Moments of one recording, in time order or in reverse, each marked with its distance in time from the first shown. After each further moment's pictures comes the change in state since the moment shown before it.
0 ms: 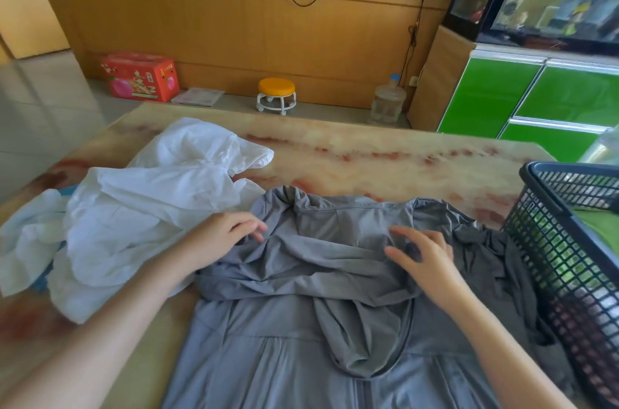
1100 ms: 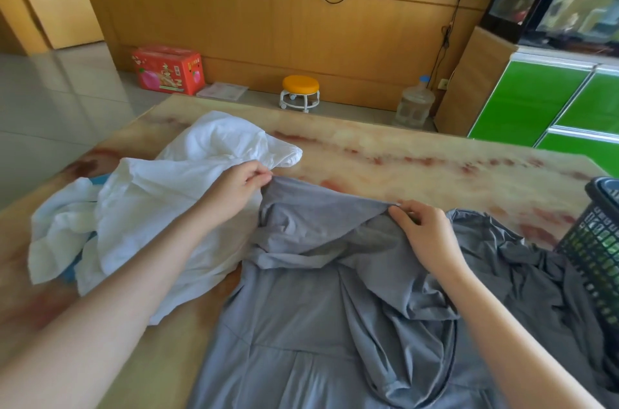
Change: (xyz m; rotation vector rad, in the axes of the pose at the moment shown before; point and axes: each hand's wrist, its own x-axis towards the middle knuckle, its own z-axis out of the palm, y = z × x) left_hand 0.048 -0.017 -0.040 -0.092 0.308 0.041; right_hand 0.059 -0.056 0.027 0.243 0.089 -0.017
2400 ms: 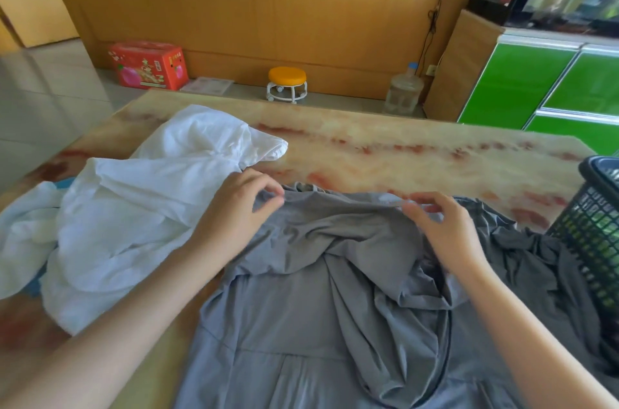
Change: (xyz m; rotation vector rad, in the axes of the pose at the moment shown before) left_hand -0.035 0.021 0.035 0.278 0.089 0.255; right_hand -0.004 0.029 -0.021 0.051 0.117 0.062
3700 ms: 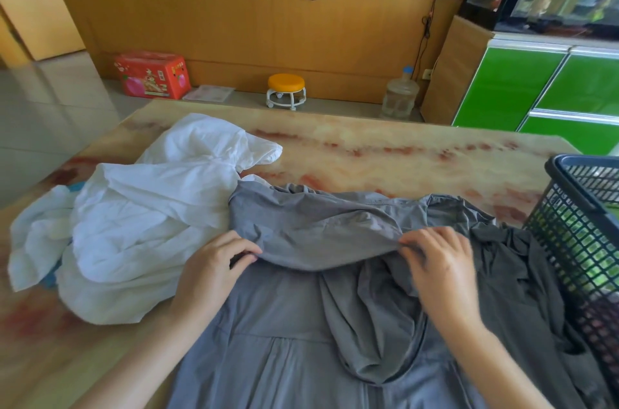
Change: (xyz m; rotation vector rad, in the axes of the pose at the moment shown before) left_hand -0.082 -0.002 0.016 0.058 0.066 -0.106; right_hand -0.069 0.013 -0.014 -0.508 0.247 -0.490
